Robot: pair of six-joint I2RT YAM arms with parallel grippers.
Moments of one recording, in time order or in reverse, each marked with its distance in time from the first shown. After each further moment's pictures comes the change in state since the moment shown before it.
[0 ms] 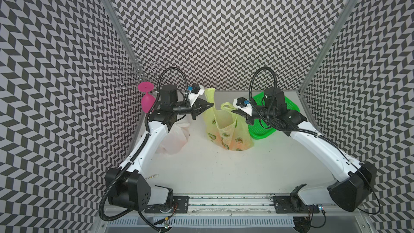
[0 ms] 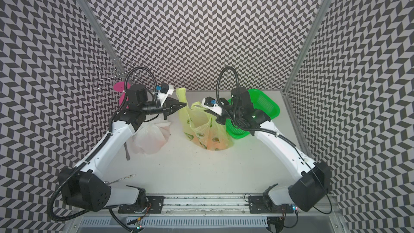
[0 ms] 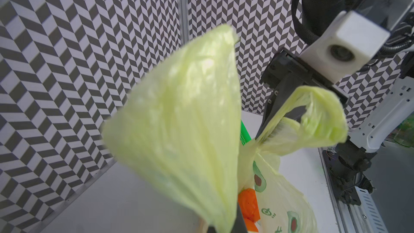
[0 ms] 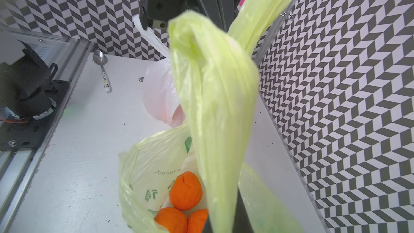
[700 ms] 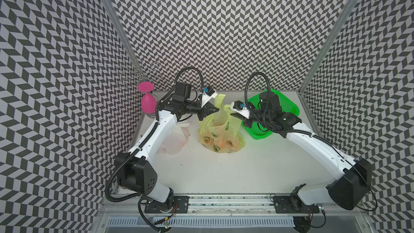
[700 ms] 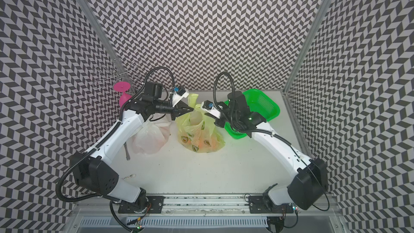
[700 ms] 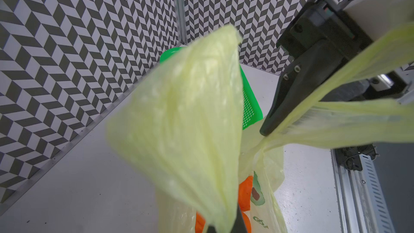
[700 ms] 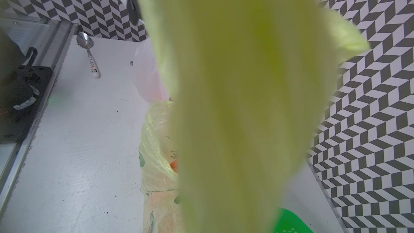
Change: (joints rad) left arm -0.085 0.152 0.188 -0.399 -0.172 0.227; right arm 0.026 0.023 -0.072 0.040 0.066 0.036
